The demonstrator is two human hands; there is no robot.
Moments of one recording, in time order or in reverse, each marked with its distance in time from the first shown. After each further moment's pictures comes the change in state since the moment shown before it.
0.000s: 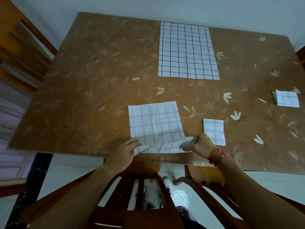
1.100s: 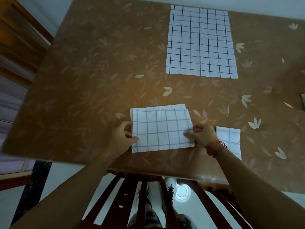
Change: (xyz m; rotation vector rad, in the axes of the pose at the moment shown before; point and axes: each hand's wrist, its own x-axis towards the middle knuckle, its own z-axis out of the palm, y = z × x) left_hand 0.083 -0.008 -0.032 -0.379 0.129 -0.463; right_hand 0.079 -0.072 0.005 0.114 0.203 -0.261
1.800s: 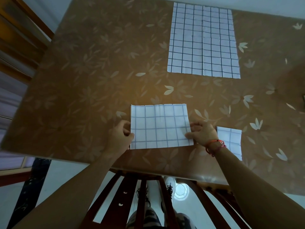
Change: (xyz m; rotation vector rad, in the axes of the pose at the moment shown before) left_hand -0.001 -0.007 0.003 0.130 0.175 0.026; right_hand 0.002 -0.010 -0.001 -0.146 0.004 0.023
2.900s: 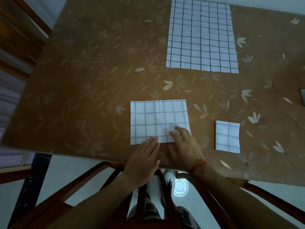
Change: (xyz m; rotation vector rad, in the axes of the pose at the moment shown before) left_hand -0.084 -0.013 0.063 0.580 -0.146 0.751; right_hand -0.078 0.007 0.061 -0.552 0.222 -0.697
